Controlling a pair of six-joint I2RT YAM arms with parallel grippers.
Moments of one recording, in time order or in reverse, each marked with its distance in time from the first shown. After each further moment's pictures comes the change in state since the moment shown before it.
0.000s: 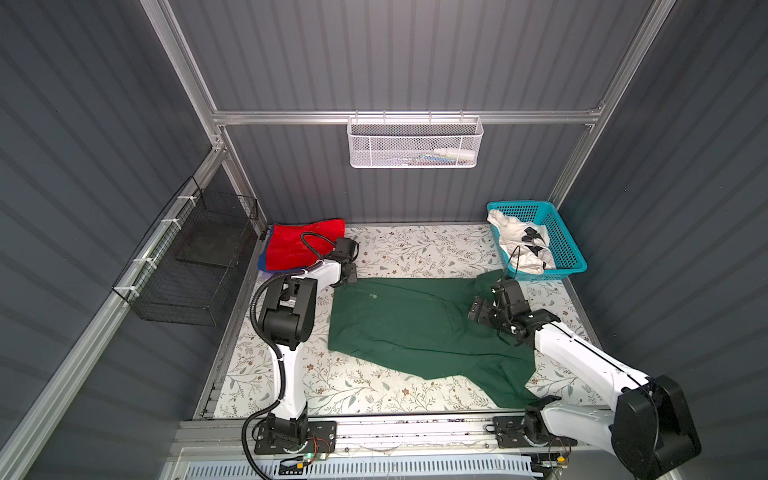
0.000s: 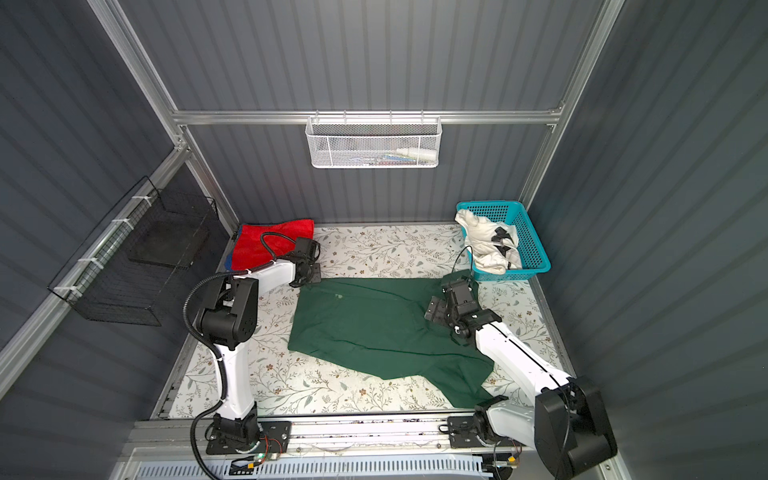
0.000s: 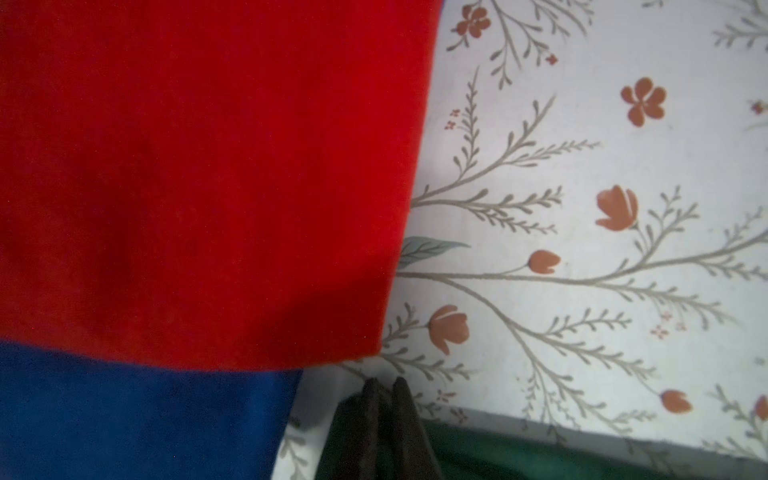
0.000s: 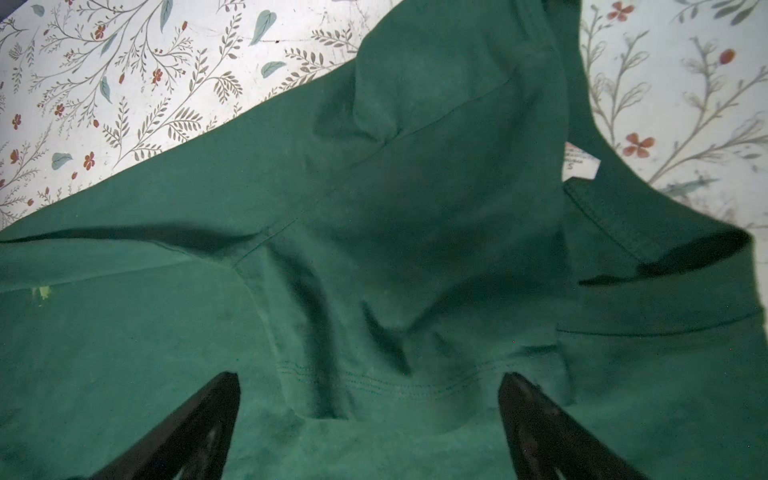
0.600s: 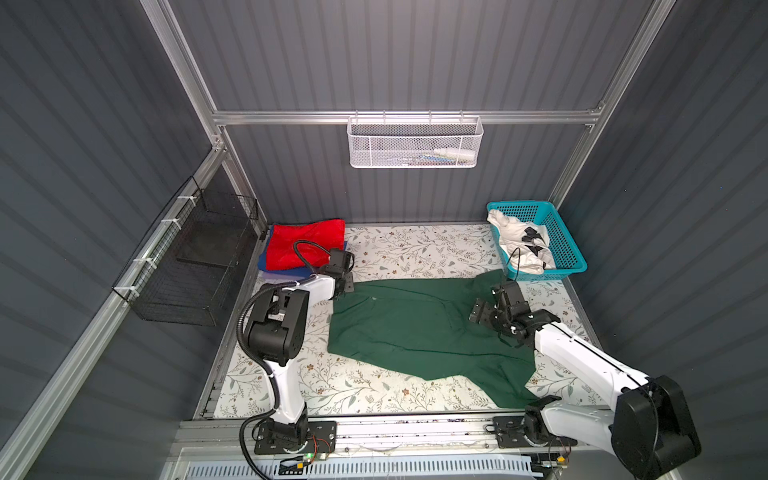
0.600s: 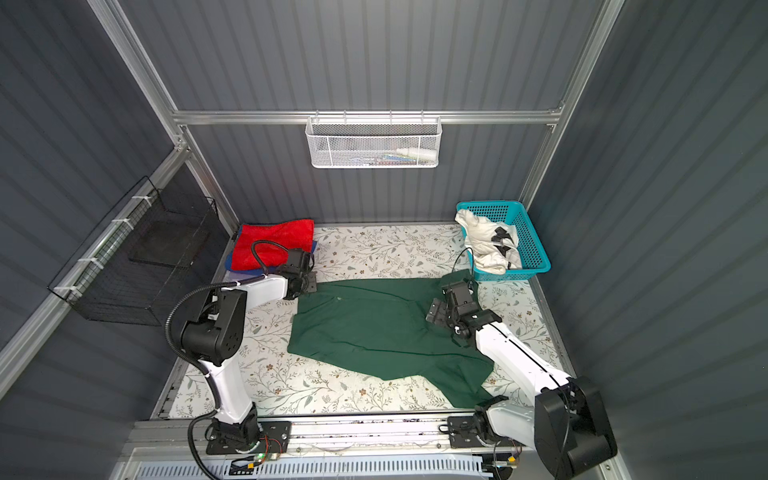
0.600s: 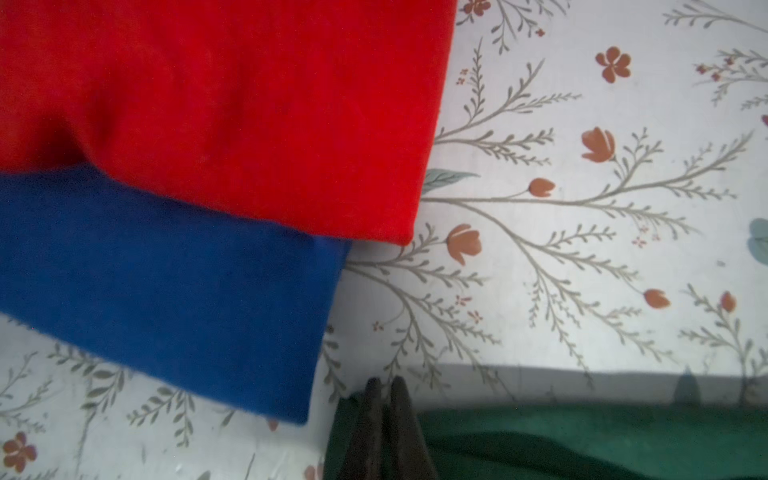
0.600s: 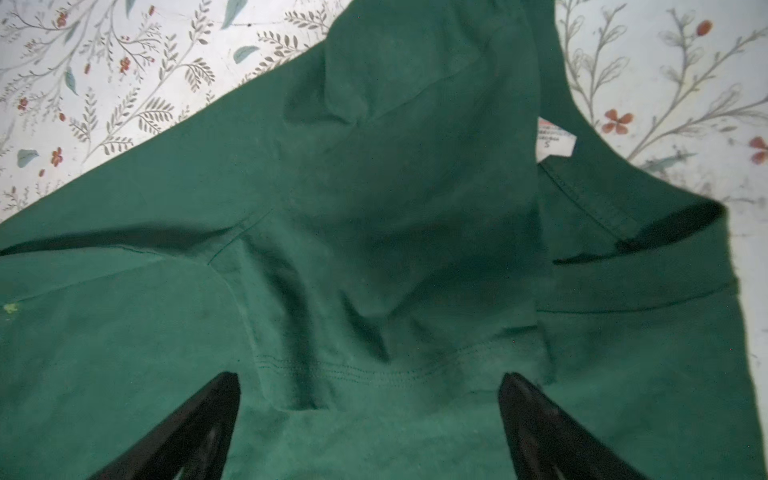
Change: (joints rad) left arm 0.000 -0.204 -0.338 0.268 0.007 0.004; right arm -0.003 0.021 0.021 -0.073 0.023 0.026
